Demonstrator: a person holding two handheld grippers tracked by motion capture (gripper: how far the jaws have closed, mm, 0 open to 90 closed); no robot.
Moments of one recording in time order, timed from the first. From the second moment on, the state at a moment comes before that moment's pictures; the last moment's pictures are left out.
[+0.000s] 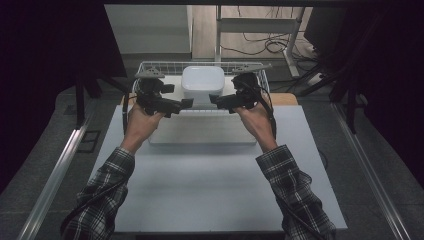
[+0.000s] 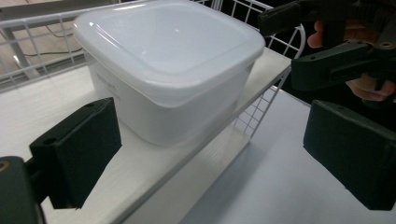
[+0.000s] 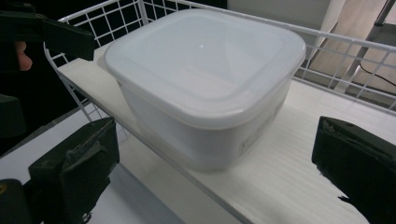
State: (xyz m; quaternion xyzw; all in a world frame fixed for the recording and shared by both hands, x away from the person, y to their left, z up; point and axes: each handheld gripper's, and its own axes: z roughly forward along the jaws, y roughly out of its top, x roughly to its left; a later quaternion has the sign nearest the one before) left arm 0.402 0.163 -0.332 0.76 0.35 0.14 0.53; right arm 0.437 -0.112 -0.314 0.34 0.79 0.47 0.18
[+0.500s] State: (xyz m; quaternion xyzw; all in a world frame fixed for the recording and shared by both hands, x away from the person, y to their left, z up) left arm 0.384 0.167 -0.350 0.76 0.34 0.13 0.54; right arm 0.418 -0.118 -0.327 0.32 0.80 0.47 0.18
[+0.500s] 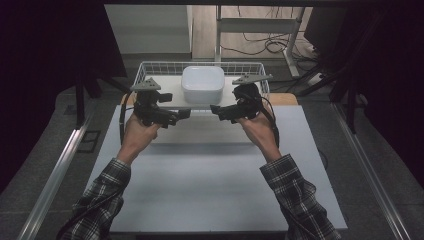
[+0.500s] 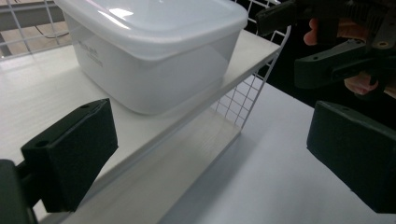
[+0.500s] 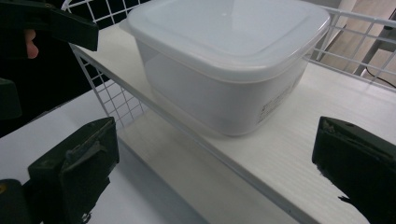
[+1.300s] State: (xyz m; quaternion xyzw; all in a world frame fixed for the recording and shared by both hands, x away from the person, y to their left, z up) left arm 0.347 0.154 -0.388 0.79 0.33 0.11 0.50; right arm 0.382 -0.126 -0.358 0.30 0.82 0.46 0.17
